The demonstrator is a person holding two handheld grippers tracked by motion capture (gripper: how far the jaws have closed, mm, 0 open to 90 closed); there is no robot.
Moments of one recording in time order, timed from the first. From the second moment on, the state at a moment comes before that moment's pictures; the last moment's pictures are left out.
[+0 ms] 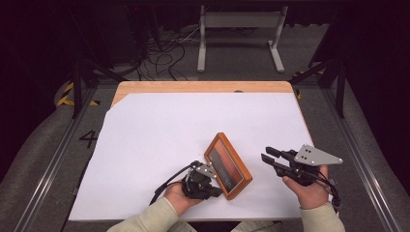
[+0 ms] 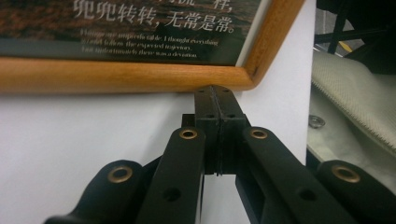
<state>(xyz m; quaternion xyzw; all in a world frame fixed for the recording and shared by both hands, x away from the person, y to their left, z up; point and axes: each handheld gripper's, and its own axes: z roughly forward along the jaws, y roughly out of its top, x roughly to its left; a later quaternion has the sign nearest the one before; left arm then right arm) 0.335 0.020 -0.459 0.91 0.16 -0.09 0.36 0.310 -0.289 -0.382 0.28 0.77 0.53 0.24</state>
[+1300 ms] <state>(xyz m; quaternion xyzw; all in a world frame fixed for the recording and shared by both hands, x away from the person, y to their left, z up) 0.366 0.127 -0.425 0.85 0.28 -0.01 0.45 0.351 -0.226 -0.337 0.41 0.79 0.45 0.04</state>
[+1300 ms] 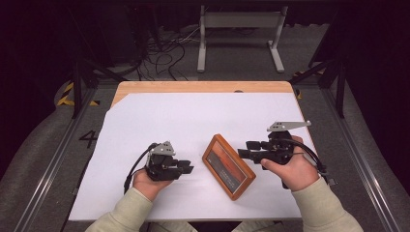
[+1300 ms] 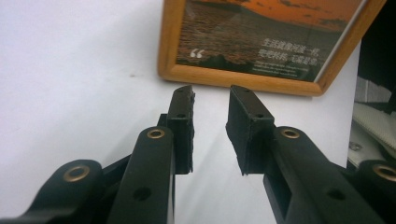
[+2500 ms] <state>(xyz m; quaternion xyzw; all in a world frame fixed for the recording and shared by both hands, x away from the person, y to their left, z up) 0.372 0.167 -0.423 0.82 0.33 0.02 0.46 0.392 -0.162 -0.359 0.43 0.87 0.23 -0.03</state>
